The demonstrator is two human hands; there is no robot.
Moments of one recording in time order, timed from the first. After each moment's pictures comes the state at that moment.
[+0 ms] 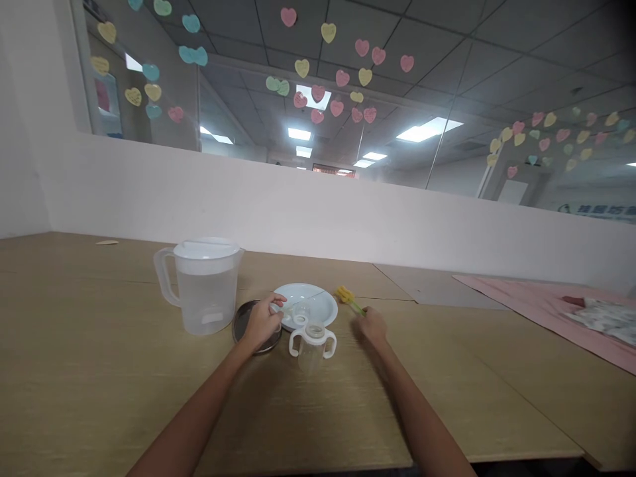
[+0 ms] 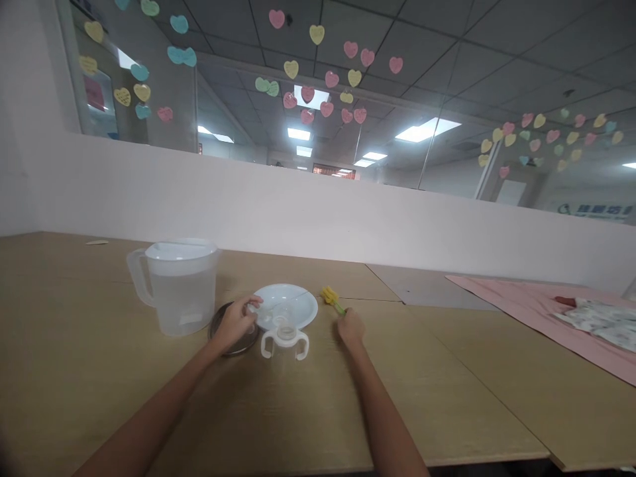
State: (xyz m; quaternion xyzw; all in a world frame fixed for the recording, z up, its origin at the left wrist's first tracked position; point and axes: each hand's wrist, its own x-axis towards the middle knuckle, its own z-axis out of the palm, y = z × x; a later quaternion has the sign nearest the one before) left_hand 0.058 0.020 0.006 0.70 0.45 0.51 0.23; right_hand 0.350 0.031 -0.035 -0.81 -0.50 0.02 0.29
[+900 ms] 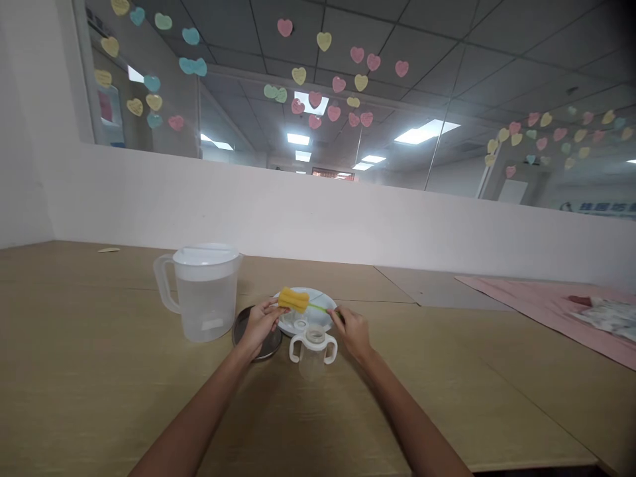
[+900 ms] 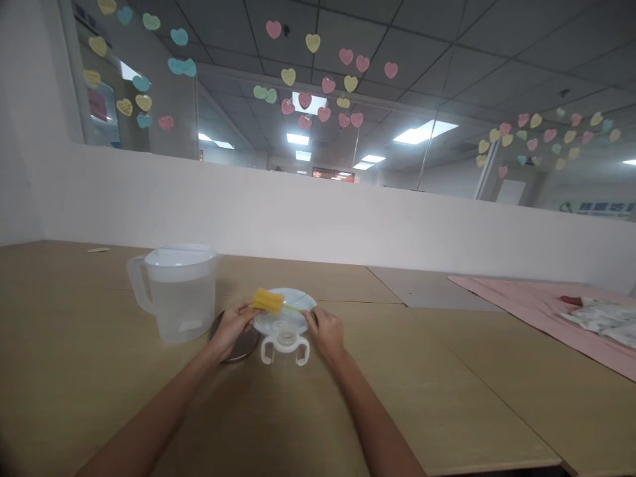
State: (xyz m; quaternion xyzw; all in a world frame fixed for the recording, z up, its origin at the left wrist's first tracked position) left_hand 0.064 0.015 0.014 0.53 0.39 0.57 0.49; right_hand 0.288 0.005 -0.022 -0.53 -0.70 -0.18 0.44
